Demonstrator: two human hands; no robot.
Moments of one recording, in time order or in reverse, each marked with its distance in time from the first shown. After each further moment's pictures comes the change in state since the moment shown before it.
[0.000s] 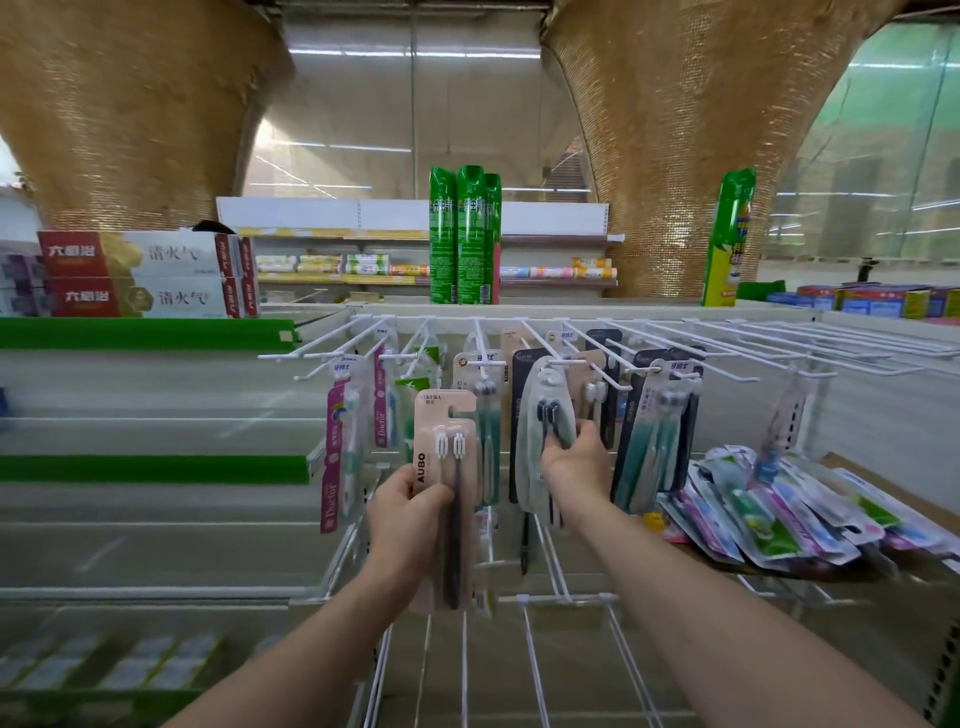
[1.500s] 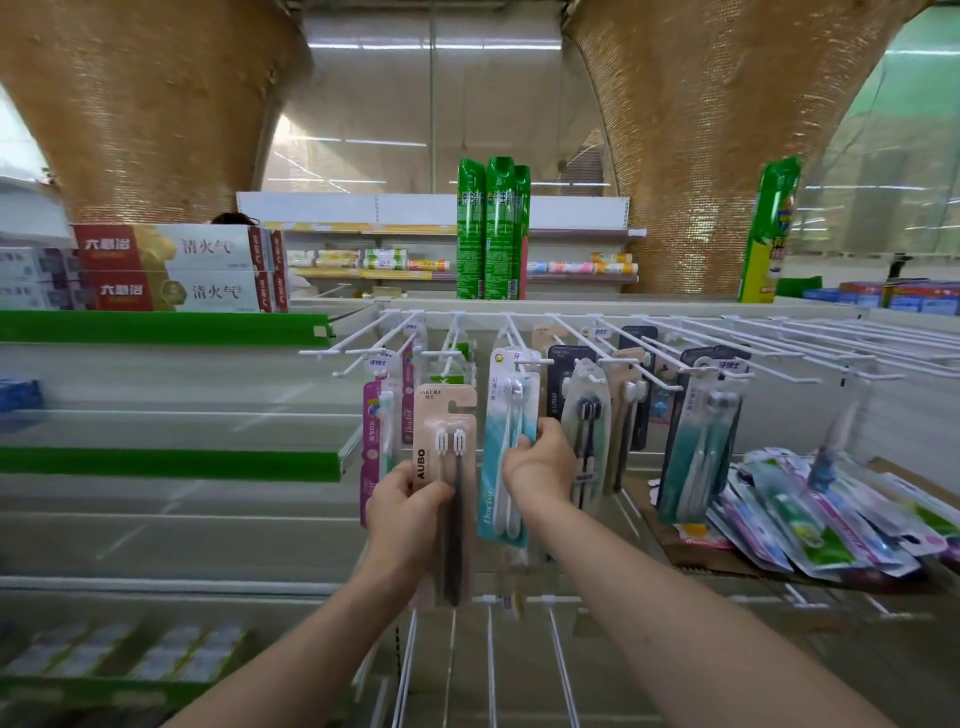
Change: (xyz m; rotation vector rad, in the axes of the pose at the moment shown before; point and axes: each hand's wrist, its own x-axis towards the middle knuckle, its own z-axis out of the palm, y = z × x) left_hand 0.024 -0.011 -0.036 -0.036 0.038 0.032; right_hand -0.034 -0.027 0.073 -0.013 -0.015 -0.037
